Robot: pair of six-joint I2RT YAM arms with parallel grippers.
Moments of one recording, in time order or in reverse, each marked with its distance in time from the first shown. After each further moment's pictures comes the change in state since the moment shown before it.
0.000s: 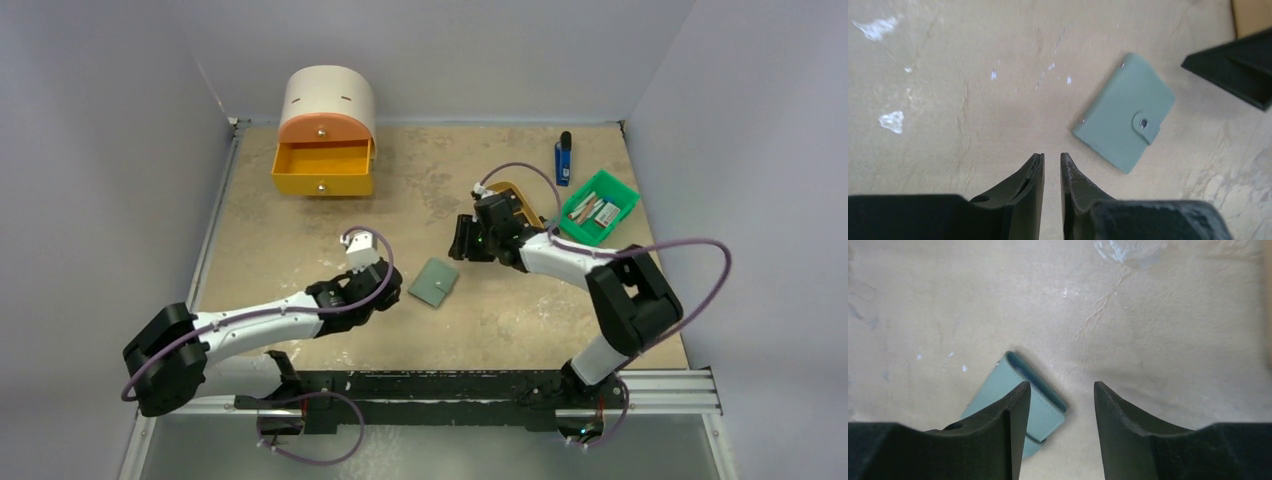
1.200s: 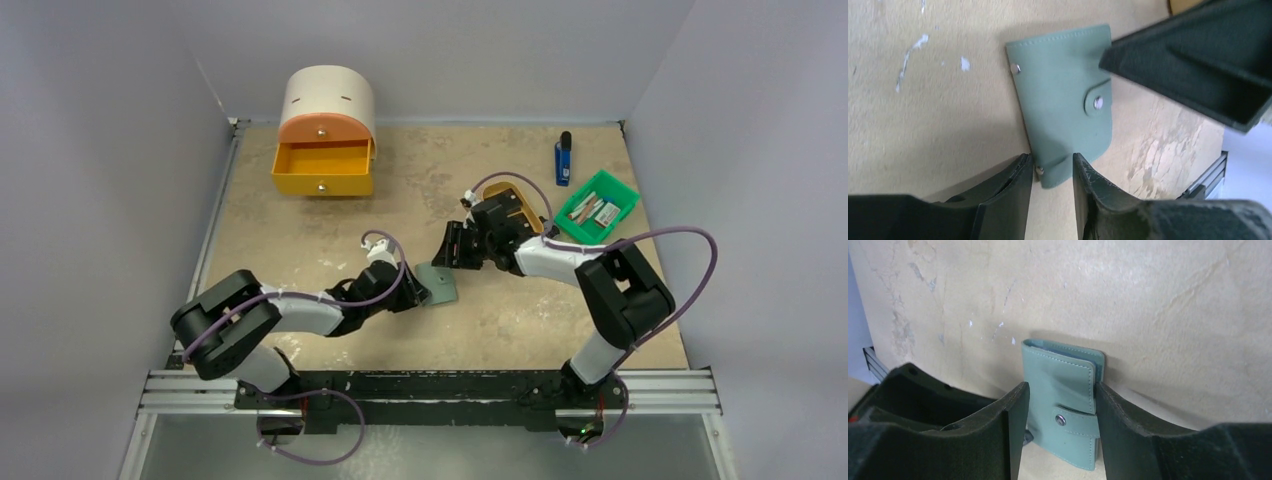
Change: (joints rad) left arm 0.126 0.293 -0.155 0.720 0.428 0.001; right arm 0.017 -0.001 -0.064 0.118 -0.219 0.109
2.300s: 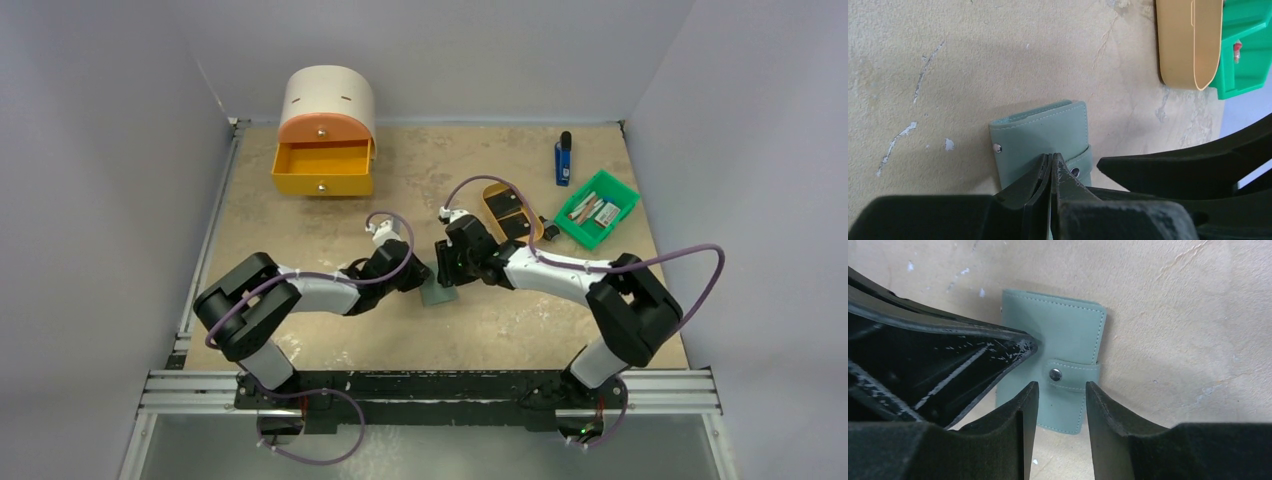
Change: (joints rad) left arm 0.037 0.122 0.182 -0.085 -0.074 -0.039; right arm 0.189 -0.082 0.071 -0.264 0.307 -0.216
